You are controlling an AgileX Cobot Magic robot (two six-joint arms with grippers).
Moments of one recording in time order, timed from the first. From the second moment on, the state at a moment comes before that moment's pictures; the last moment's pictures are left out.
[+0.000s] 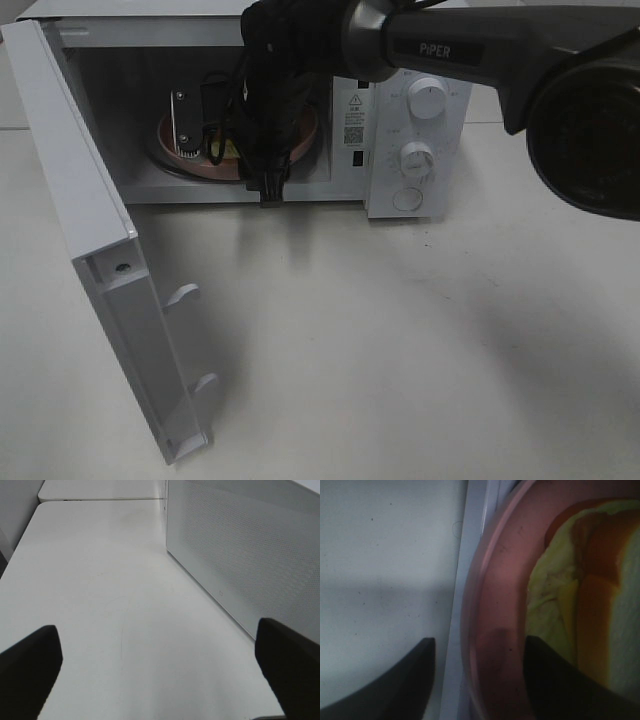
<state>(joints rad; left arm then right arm) 0.01 0.00 -0.50 -0.07 1.03 0.06 0.68 2.41 -2.08 -0.17 0.74 -0.99</state>
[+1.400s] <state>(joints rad) 0.01 0.00 -0.50 -0.07 1.03 0.06 0.68 2.23 -1.72 -0.23 0.41 -0.79</state>
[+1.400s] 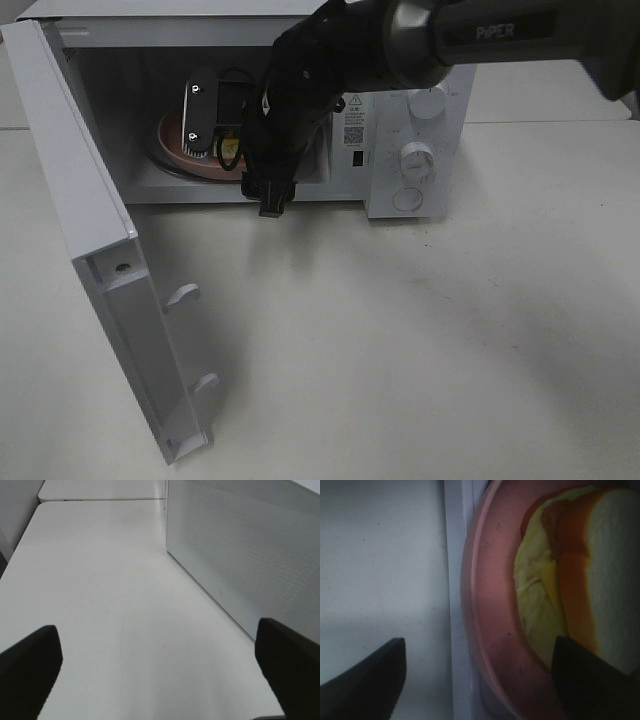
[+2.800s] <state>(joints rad) 0.01 0.00 -0.50 -0.07 1.03 0.06 0.68 1.63 -0.90 -0.25 0.25 -0.62</state>
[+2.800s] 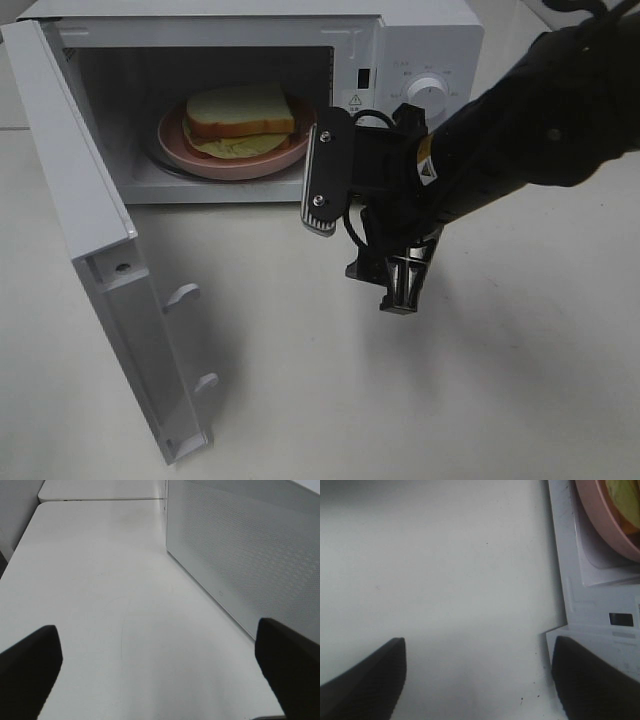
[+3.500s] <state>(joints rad) 0.01 0.00 -0.50 -0.07 1.03 0.06 0.68 1.26 -0.68 -0.19 0.33 -0.30</state>
